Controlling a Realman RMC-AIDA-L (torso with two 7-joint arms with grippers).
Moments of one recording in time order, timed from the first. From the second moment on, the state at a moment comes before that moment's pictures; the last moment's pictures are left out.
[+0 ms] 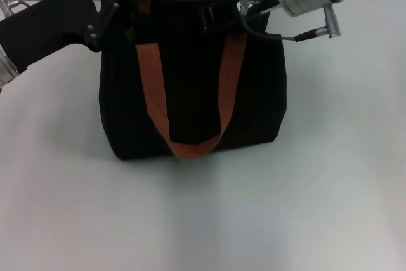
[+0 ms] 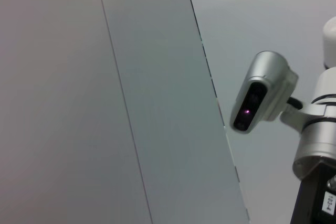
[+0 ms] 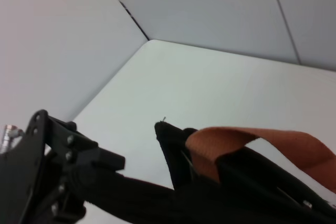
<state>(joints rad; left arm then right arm) -0.55 -2.07 0.59 0.57 1.62 1.62 -0.84 0.89 2.08 -1.26 -1.00 -2.12 -1.25 2.66</state>
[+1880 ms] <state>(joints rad) -0.52 -2.06 0.58 0.57 1.60 1.60 -0.84 0.65 2.09 -1.26 -1.49 -2.37 -1.35 2.86</state>
